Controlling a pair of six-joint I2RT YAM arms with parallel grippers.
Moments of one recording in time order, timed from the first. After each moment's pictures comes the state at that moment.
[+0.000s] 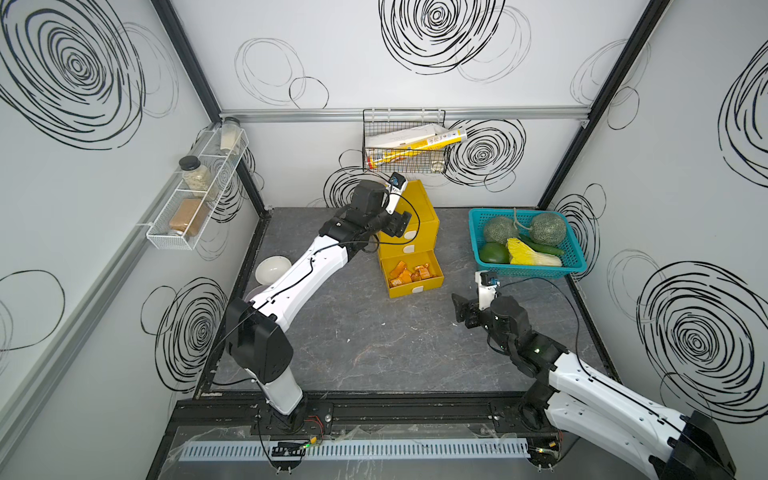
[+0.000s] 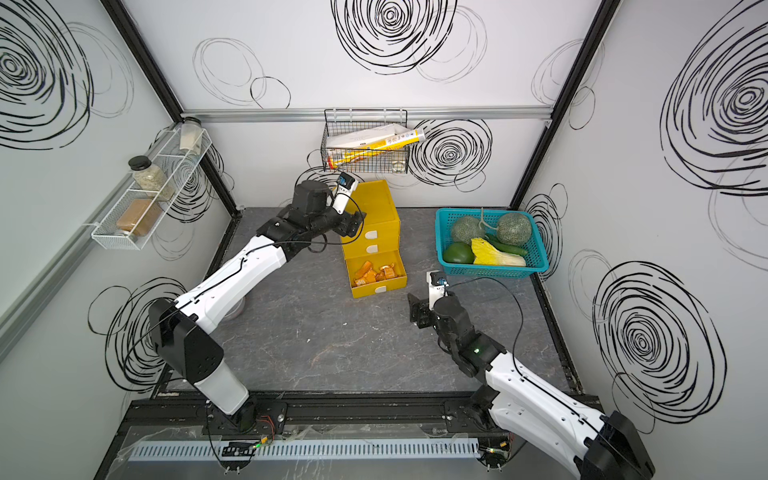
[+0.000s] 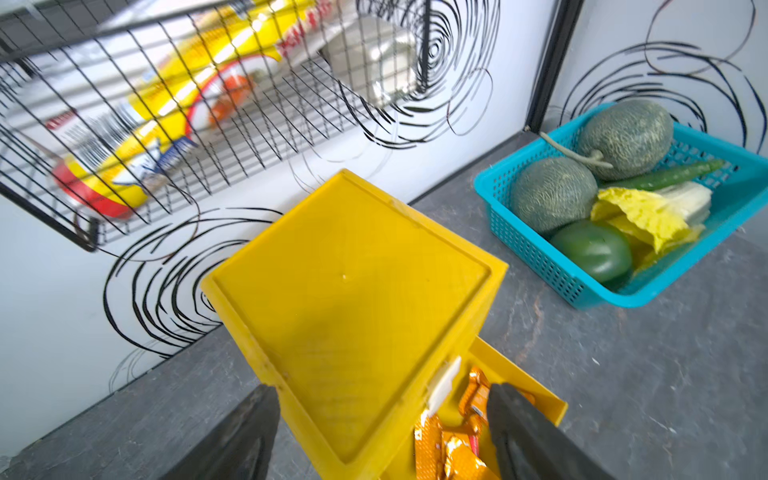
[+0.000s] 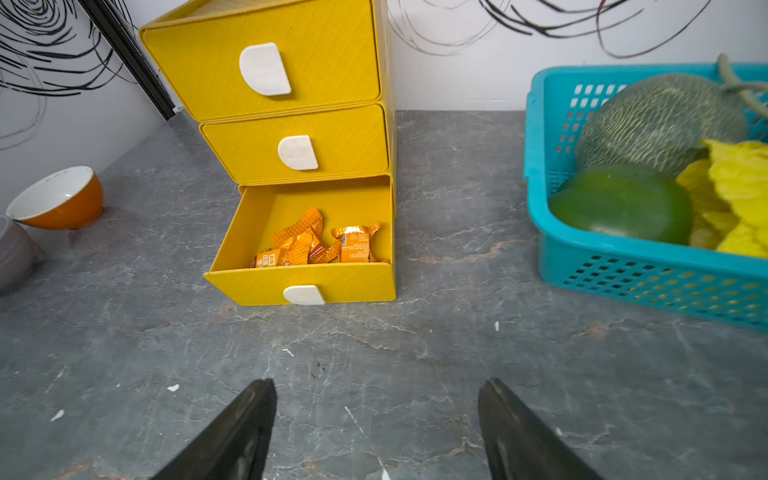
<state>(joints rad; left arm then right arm) -0.48 1.73 1.71 -0.42 0.02 0.11 0.72 0.84 0.40 0.02 0.31 0.35</state>
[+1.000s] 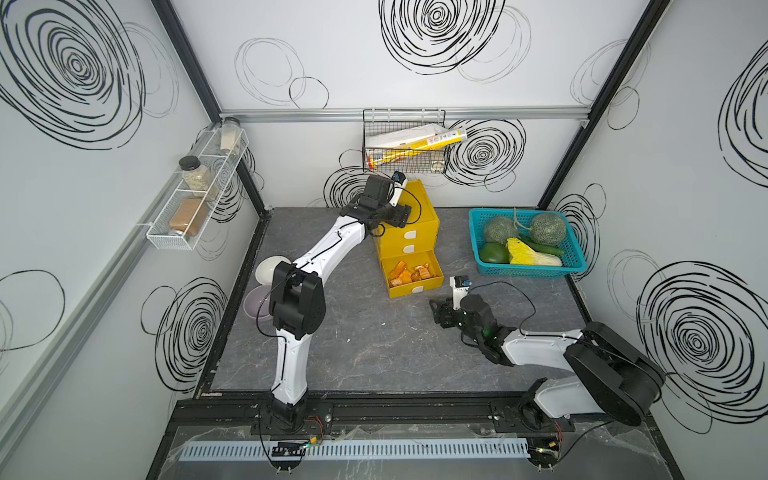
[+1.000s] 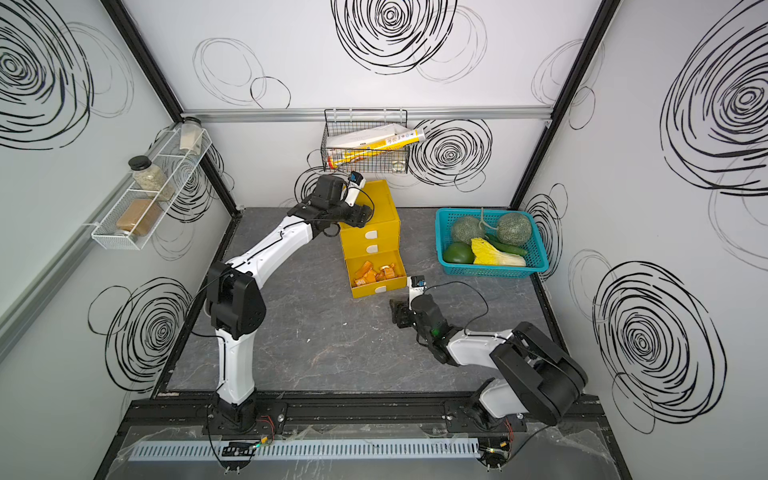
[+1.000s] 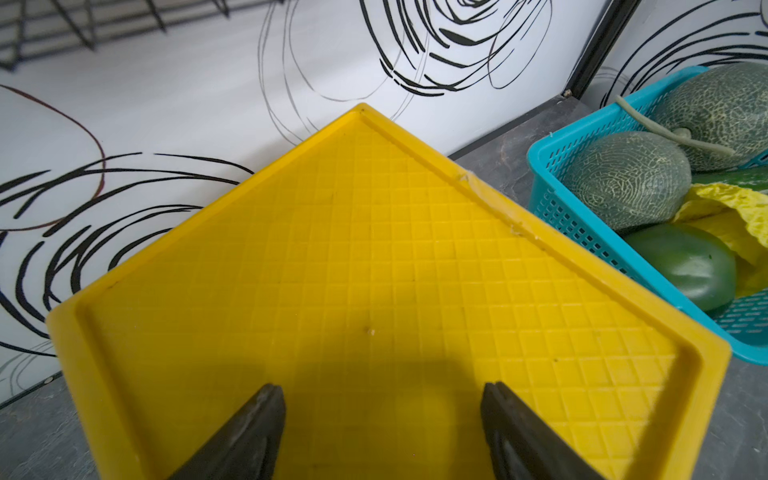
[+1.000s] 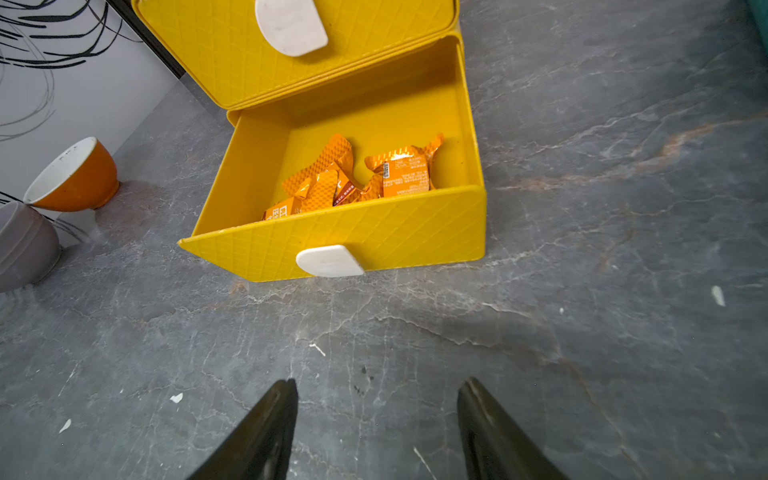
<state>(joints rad) -0.42 2.08 1.93 -0.41 0.11 0.07 0.72 1.43 0.36 0.59 0.16 0.51</state>
